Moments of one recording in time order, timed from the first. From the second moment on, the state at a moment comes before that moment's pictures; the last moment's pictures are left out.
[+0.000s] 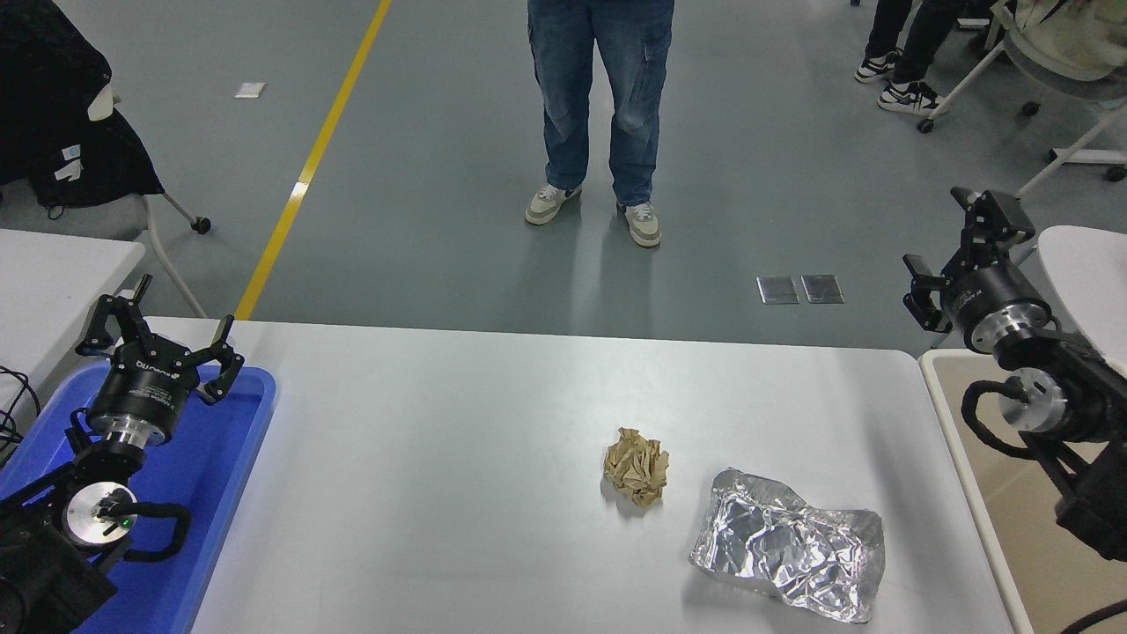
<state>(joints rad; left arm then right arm) -0.55 0.46 -0.62 -0.39 -0.23 -0.70 -0.58 0.63 -0.47 0.86 0.76 -0.32 -0.03 0.33</state>
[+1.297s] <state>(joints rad) -0.55 0.46 -0.62 -0.39 -0.23 -0.70 -0.58 0.66 -0.51 0.68 0.64 -0.31 -0.04 0.39</state>
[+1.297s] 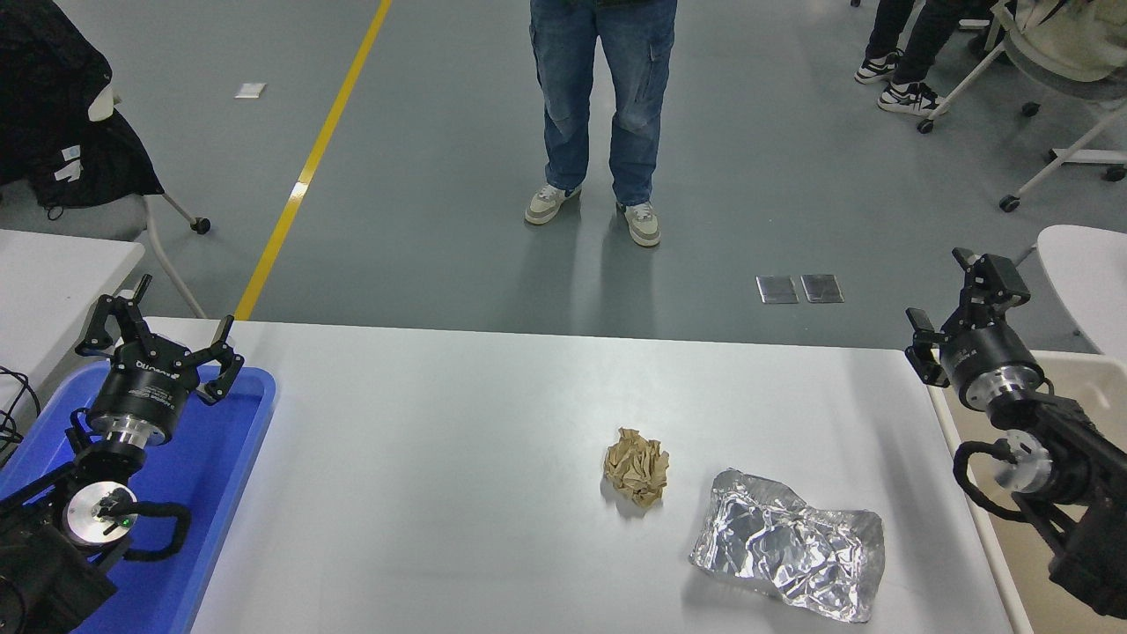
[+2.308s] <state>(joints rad) -0.55 0.46 -0.62 -0.39 -0.23 -0.70 -0.58 1.27 -0.56 -0.41 0.63 -0.82 0.09 0.40</state>
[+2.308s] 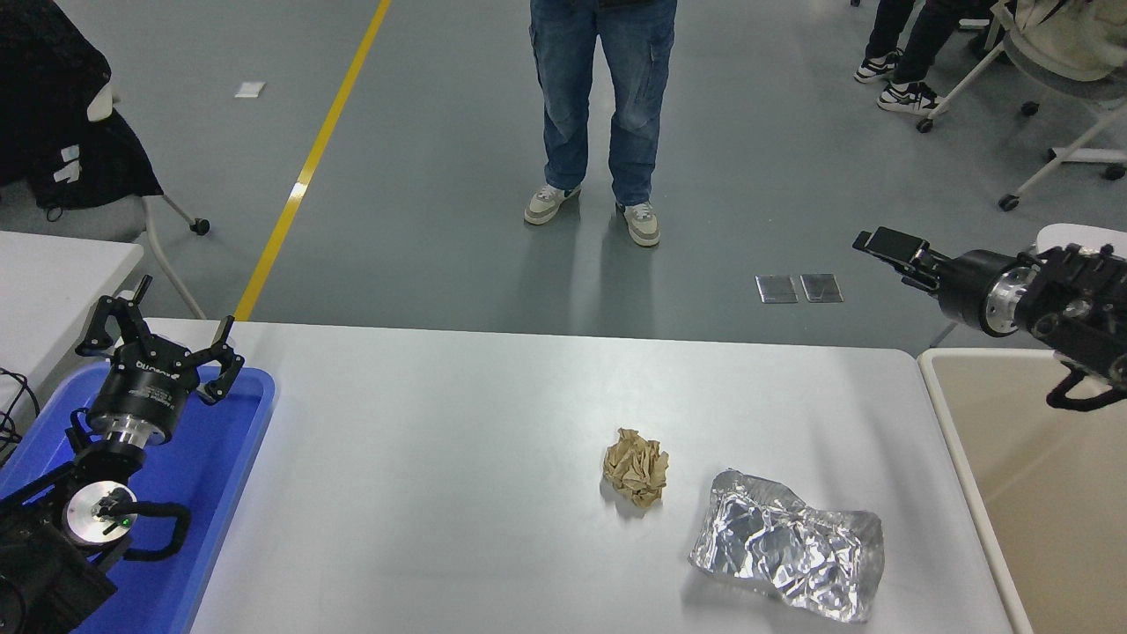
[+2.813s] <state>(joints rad) -0.55 0.46 -0.62 -0.39 -0.23 -0.70 -0.58 1.39 -0.40 -0.68 0.63 -1.14 0.11 0.44</state>
